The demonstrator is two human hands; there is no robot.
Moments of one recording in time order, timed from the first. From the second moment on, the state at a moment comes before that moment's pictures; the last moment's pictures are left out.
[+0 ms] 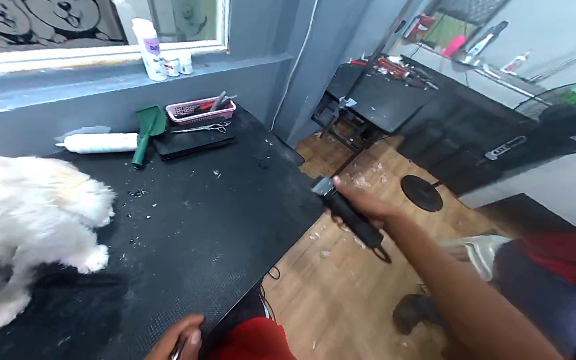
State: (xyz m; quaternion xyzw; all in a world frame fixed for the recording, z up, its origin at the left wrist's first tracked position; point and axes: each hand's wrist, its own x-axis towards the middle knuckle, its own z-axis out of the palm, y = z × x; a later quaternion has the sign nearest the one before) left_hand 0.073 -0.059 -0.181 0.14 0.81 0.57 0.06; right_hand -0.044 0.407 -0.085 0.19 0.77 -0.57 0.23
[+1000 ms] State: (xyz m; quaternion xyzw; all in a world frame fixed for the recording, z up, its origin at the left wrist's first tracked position) left_hand -0.005 0.088 -0.182 0.16 0.76 0.61 0.15; right_hand 0.015 0.474 -0.198 0.30 0.63 -0.71 0.10
